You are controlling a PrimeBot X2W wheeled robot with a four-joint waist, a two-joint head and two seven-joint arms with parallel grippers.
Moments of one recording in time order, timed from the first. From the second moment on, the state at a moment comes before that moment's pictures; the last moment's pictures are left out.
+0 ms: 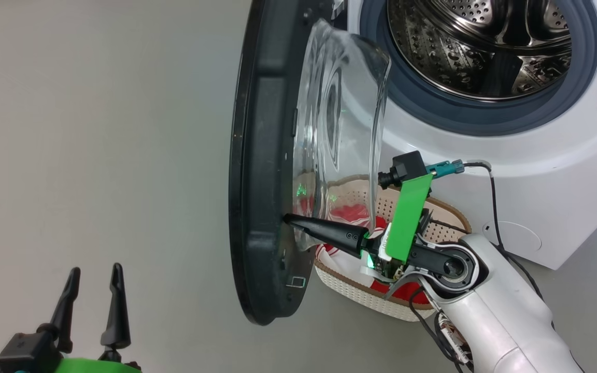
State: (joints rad) left arm -0.04 0.05 0.04 0.15 -0.23 -0.13 -0.25; right arm -0.62 -0.09 0.45 0.42 1.63 0.13 0.71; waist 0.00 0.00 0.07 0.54
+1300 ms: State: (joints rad) left arm -0.01 0.07 0.02 0.17 -0.22 -0.13 -0.25; right arm -0.42 -0.21 0.39 0.16 1.42 0.13 0.43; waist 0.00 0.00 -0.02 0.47
